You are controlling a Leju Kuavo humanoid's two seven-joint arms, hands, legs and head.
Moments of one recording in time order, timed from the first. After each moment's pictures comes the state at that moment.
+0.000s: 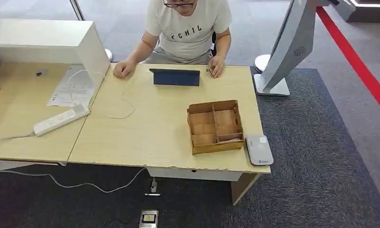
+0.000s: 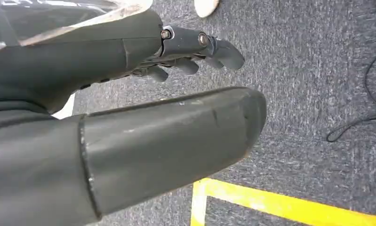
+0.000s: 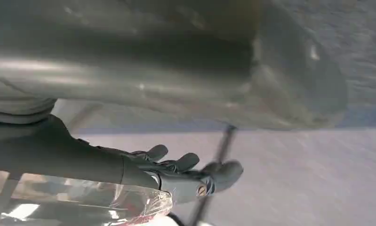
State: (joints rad) left arm -0.18 0.14 1.53 -0.16 -1.36 0.00 -0.07; right arm -0.14 -0.55 -0.09 -0.21 0.27 -0.33 0.20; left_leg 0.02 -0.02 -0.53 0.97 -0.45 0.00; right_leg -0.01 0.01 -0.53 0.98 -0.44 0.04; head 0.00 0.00
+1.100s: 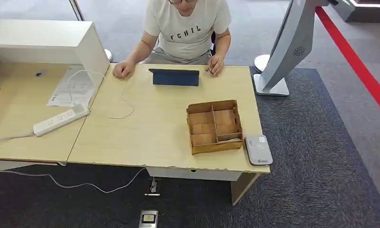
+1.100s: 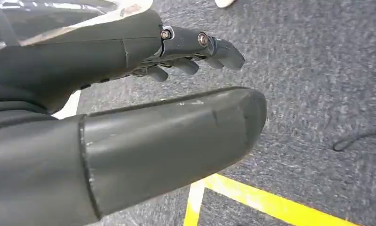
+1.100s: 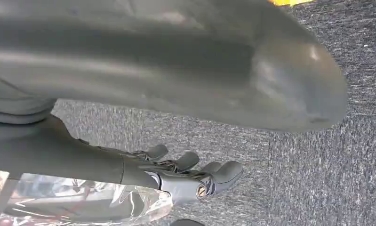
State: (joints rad) left arm -0.18 0.14 1.54 -0.16 -1.24 0.04 0.00; right arm -0.11 -0.20 -0.18 -0.18 0.34 -0.13 -0.06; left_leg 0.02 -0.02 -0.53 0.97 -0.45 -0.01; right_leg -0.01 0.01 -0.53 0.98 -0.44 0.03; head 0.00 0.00
